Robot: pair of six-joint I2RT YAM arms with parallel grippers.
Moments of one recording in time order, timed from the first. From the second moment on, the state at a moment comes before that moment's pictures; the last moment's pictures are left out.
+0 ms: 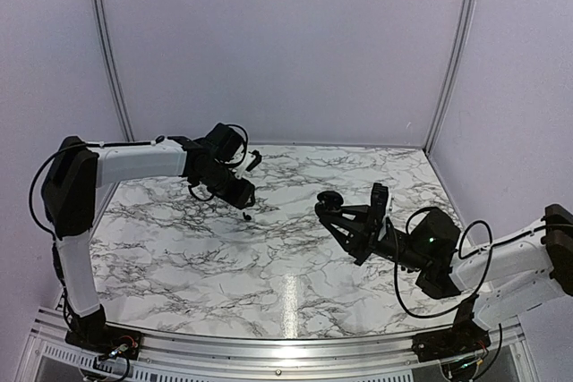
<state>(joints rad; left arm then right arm) -0.66 1.91 1.42 -0.50 0.07 -0.07 0.93 1.26 0.31 1.19 -0.24 0.03</state>
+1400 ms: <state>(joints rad) -0.62 2.35 1.96 -0.98 0.12 0.48 0.91 1.25 0.28 1.20 -0.24 0.06</state>
